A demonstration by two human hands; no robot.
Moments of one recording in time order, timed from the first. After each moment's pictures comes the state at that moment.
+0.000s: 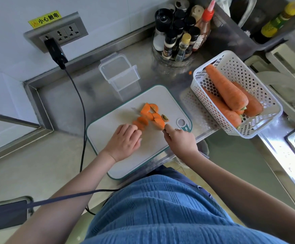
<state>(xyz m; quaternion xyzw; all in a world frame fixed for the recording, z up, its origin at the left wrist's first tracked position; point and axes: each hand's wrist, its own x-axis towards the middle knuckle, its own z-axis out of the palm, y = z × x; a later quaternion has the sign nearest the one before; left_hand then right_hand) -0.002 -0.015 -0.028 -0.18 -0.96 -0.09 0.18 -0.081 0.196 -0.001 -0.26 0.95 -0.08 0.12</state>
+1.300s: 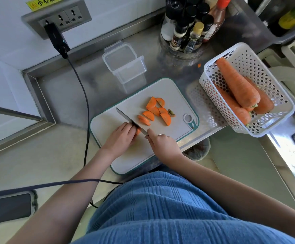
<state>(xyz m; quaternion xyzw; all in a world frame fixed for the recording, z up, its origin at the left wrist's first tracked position) 0.010 -0.034 -0.040 -0.10 -0.98 -0.18 0.02 -0.043 0.141 0.001 -0.31 0.90 -0.09 0.29</state>
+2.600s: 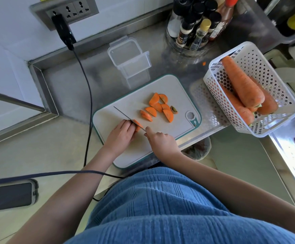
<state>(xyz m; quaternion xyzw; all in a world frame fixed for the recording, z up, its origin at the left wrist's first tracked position) 0.027 -0.031 -0.049 -0.04 -0.98 -0.17 0.05 -0.036 0.136 -0.006 -0.35 0.90 -0.04 0.27</state>
